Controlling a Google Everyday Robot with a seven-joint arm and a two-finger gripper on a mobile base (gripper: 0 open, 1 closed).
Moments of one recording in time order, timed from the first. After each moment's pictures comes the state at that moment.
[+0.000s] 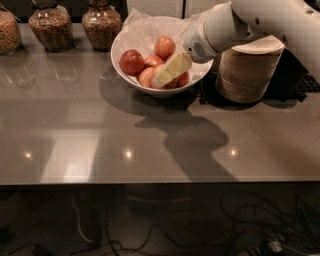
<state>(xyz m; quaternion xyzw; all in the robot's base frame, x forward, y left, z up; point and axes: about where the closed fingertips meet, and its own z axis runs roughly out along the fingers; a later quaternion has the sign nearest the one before) 0.670 -0.046 0.925 -0.47 0.78 0.16 0.38</state>
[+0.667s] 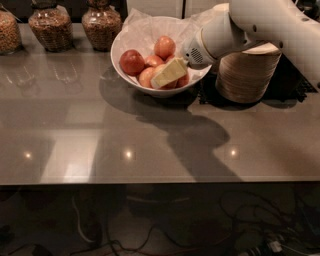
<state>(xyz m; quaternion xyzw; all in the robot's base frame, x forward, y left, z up) 0.664 -0.039 0.911 -0.46 0.79 0.19 0.36</state>
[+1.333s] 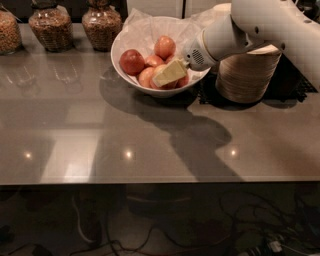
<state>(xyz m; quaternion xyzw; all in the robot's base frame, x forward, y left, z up) 0.660 -0.038 0.906 -0.45 0.79 0.20 0.36</state>
